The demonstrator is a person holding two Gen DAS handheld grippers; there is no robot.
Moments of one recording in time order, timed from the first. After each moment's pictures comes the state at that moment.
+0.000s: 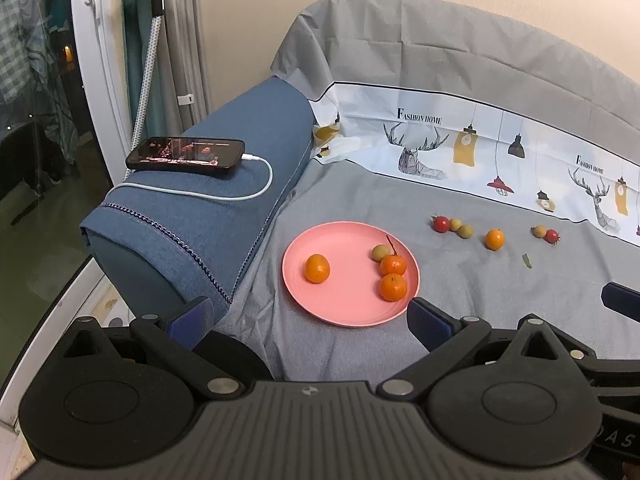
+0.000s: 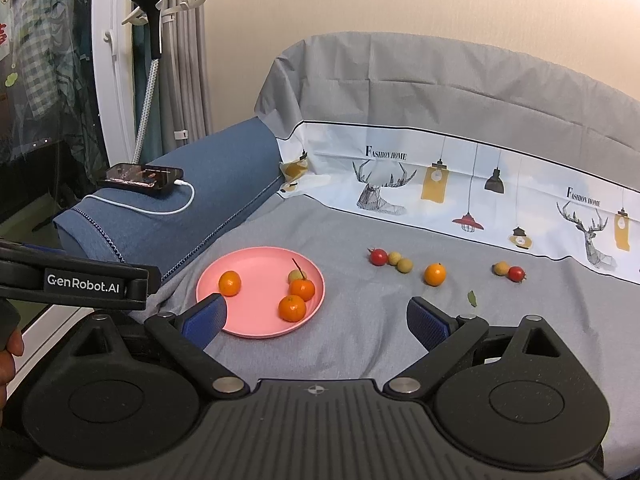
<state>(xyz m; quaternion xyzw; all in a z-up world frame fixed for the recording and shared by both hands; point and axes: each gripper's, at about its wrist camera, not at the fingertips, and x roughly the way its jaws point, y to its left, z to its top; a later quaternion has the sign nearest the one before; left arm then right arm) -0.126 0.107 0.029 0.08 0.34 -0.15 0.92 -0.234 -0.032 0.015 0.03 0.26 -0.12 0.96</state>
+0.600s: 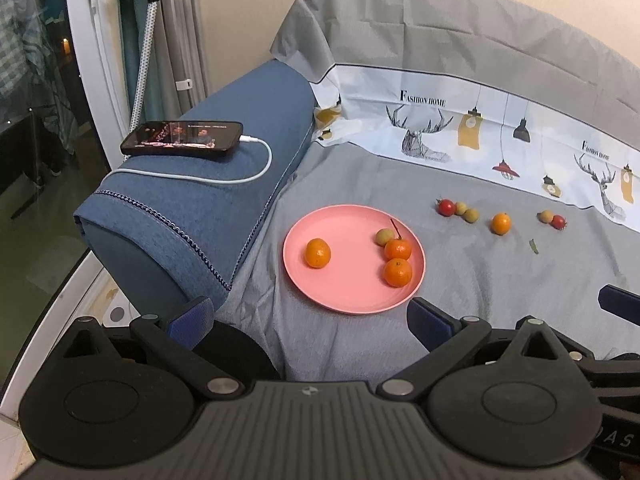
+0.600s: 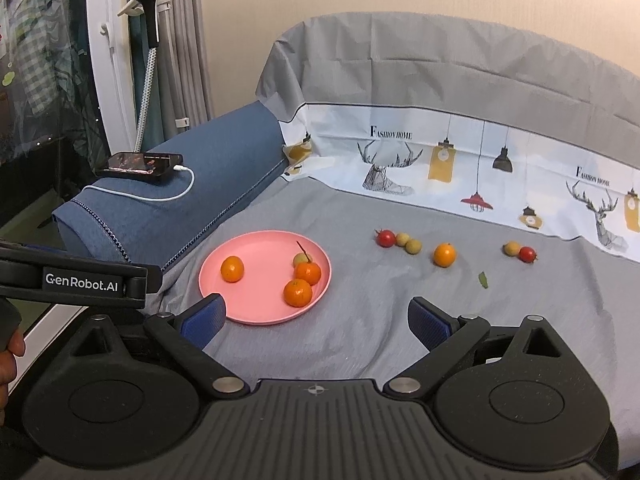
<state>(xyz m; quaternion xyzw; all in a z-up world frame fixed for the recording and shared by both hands) -0.116 0.101 0.016 0.09 0.37 -0.15 0.91 -0.223 -0.042 0.001 0.05 0.28 -0.11 0.95</state>
